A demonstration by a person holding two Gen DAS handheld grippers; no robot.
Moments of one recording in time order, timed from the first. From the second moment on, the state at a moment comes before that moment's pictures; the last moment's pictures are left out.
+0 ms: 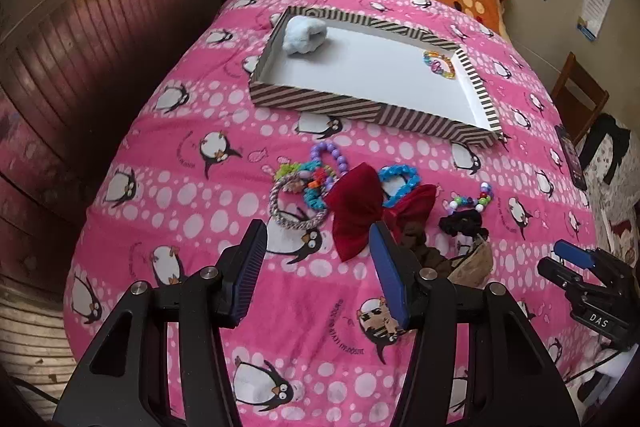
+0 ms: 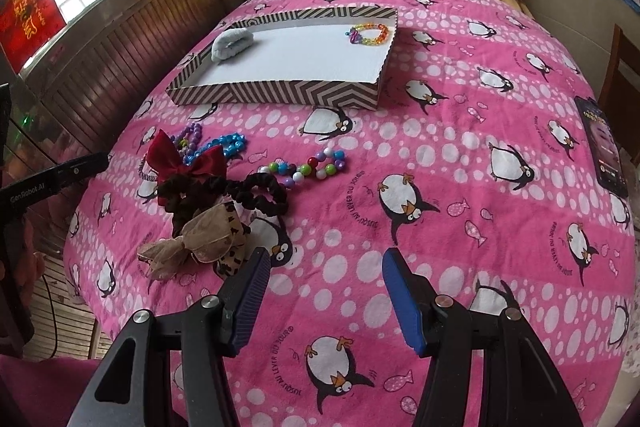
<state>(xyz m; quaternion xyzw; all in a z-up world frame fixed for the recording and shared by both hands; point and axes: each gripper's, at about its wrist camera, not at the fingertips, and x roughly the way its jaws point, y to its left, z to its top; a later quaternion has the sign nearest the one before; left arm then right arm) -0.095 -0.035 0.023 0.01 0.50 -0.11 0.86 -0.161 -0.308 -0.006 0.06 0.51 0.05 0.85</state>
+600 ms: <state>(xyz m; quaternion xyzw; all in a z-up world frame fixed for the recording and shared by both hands) -0.083 -0.021 0.011 -0.02 0.52 -0.11 0.85 -0.148 -0.302 -0.013 0.07 0.52 0.05 0.85</state>
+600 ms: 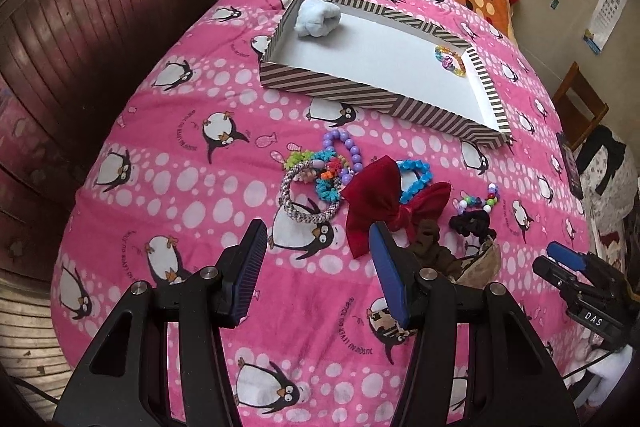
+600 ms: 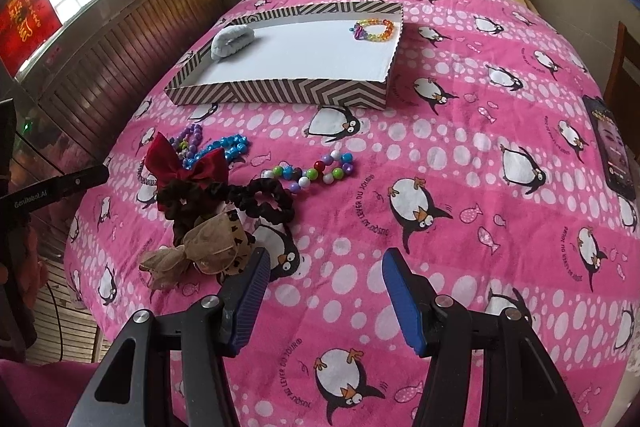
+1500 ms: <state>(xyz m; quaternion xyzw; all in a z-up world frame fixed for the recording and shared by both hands) -0.024 -0.008 -0.044 -0.03 0.57 -0.13 0.81 -0.092 -0.308 -0.034 0.18 0.52 0.04 0.83</state>
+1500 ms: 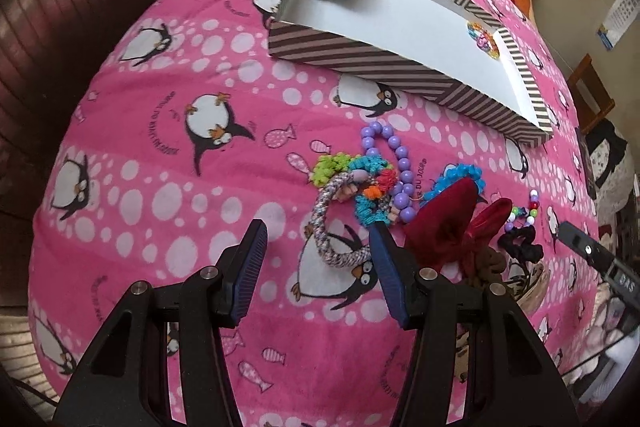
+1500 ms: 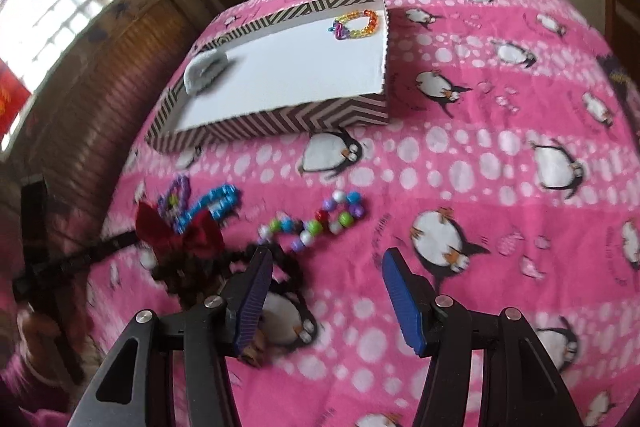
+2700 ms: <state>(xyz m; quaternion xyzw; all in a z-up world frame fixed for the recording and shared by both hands) -0.024 0.016 0.043 -0.05 0.50 -0.15 0.85 -0.079 -0.323 0.029 0.19 0.43 0.08 0.88</state>
